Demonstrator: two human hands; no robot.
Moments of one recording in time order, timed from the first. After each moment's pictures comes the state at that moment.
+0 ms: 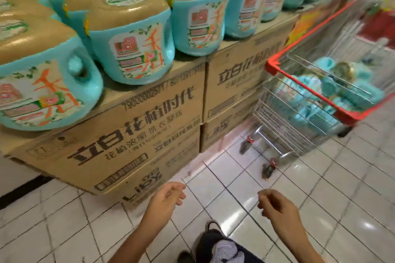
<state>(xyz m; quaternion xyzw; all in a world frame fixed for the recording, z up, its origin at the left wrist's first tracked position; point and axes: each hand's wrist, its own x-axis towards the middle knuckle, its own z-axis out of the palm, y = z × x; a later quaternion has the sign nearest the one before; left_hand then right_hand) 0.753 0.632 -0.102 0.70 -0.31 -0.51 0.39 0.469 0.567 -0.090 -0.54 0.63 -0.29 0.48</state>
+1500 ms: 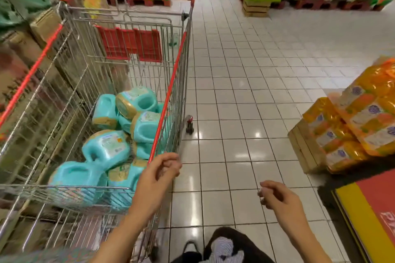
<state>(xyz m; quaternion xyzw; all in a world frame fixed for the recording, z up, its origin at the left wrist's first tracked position) 0.118 0.075 -0.029 0.40 -0.61 -0.62 0.31 -0.098 0.271 -0.067 -0.17 0.80 -0.49 0.30</state>
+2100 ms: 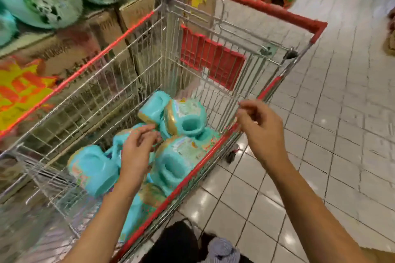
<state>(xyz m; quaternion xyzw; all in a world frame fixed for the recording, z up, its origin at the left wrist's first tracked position) 0.052 -0.151 -0.040 0.63 -0.36 -0.43 0.53 -0.184 -0.162 0.039 -0.54 0.60 -0.49 0.34</state>
